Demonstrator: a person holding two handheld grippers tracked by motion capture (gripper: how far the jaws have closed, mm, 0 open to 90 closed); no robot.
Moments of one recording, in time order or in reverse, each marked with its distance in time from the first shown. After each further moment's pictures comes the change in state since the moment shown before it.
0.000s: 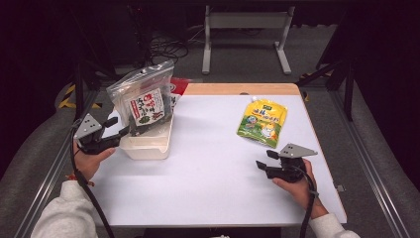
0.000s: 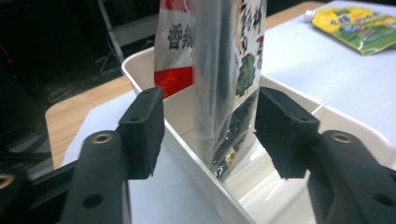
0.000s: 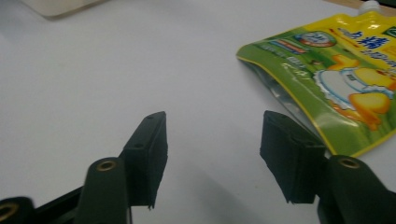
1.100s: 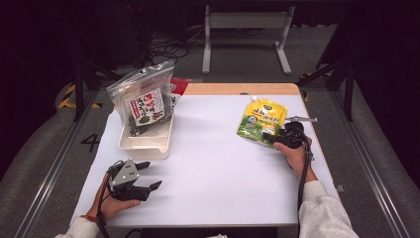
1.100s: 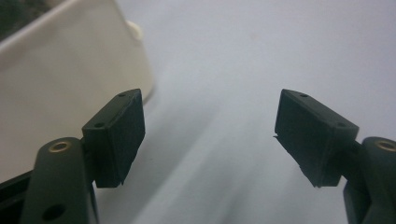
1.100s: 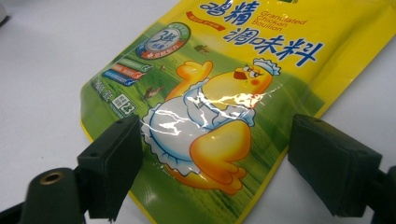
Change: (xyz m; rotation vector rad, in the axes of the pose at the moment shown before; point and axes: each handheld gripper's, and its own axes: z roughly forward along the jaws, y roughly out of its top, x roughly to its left) left arm -0.125 -0.041 0.001 0.232 -0.315 0.168; right arm -0.098 0.017 0.066 0.090 -0.141 0.378
